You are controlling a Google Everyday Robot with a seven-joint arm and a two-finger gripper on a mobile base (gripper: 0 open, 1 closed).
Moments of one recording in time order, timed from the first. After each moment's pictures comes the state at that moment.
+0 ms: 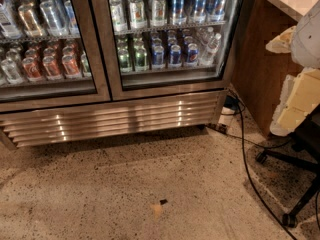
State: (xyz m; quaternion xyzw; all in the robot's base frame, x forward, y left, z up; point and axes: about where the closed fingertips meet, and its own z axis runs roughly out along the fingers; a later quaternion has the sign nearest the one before) arm 0.440 -0.207 0.972 -0.61 0.77 0.01 0.19
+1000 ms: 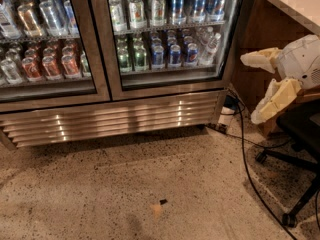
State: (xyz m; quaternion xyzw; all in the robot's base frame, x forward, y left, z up) arm 0.506 -0.197 0.918 -0.59 0.68 0.25 0.36
